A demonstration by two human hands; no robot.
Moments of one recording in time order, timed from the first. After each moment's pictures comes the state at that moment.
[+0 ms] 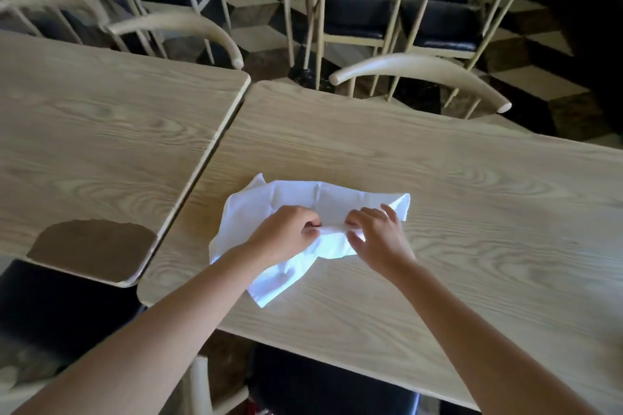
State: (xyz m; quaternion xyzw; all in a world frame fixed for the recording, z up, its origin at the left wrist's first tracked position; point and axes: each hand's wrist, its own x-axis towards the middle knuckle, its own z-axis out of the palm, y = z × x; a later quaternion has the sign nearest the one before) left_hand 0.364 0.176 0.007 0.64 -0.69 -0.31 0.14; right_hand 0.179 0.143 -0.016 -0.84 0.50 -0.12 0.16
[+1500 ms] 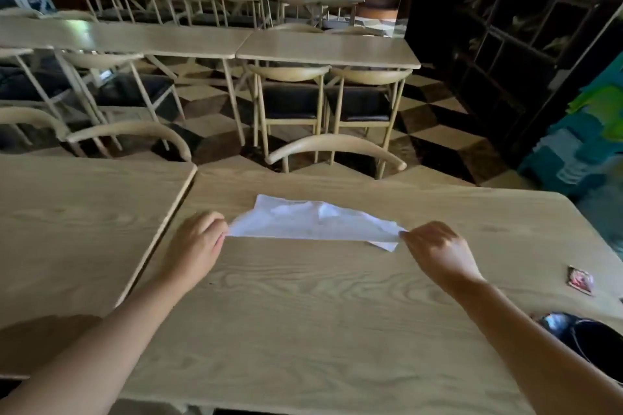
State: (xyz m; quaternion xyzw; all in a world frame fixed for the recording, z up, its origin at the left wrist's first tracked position) left_hand 0.391 0.152 0.085 0.55 -0.79 0.11 0.26; right_hand -0.037 0.129 0.089 -0.84 0.45 -0.24 -0.19
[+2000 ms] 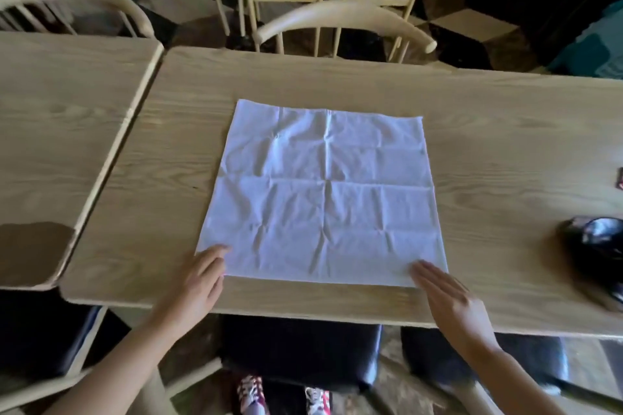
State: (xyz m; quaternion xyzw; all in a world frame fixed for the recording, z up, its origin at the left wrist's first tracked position) left_hand 0.387 0.290 -0.094 0.55 -0.82 -0.05 0.15; right_hand -0.047 0.297 -0.096 -0.80 0.56 -0.19 0.03
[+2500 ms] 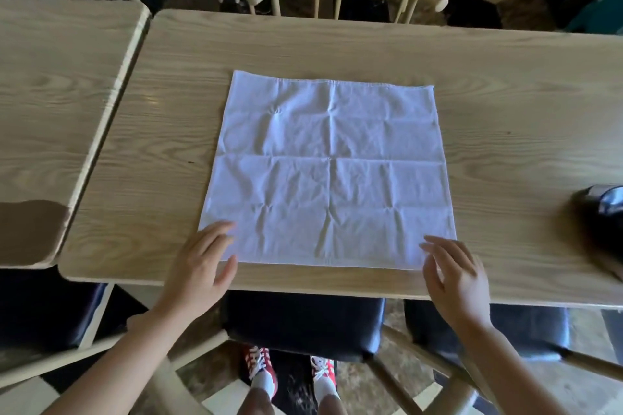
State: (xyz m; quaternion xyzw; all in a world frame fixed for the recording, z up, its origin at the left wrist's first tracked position) left_hand 0.367 0.299 -0.079 0.59 -0.78 -0.12 0.17; right_hand -0.022 0.302 -0.085 -0.73 0.63 -0.26 0.04
